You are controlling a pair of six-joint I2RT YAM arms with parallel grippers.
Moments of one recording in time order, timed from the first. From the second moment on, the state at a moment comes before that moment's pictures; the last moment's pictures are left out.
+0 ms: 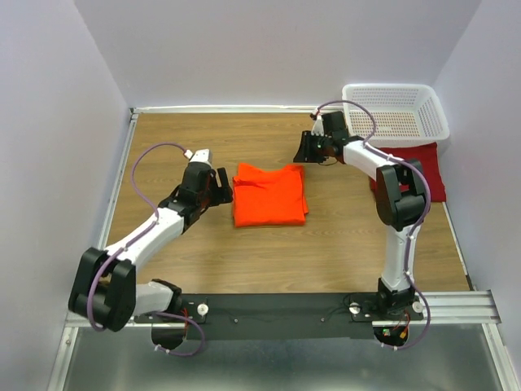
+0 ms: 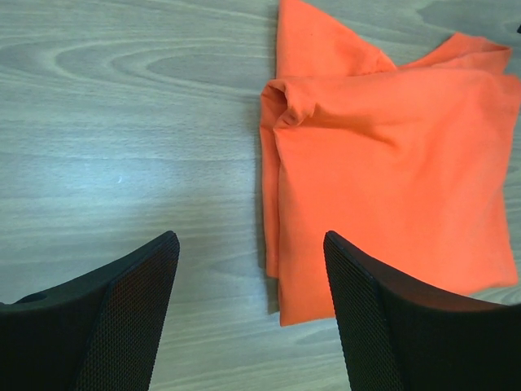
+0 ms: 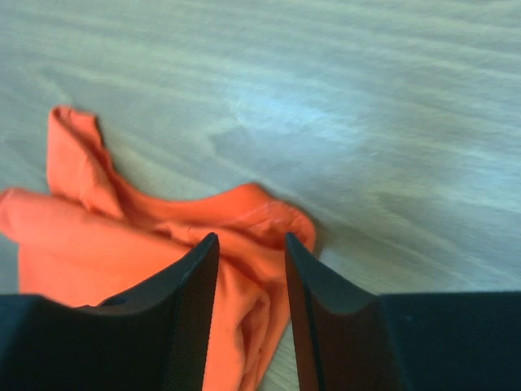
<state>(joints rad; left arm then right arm) -0.39 1.22 0.70 -0.12 -0.10 -0.47 0.30 2.11 1.55 -0.23 -0.34 0.27</state>
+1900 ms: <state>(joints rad) -0.23 1.90 1.09 0.04 0.52 0.16 0.25 2.15 1.42 -0.17 -0.78 0.03</state>
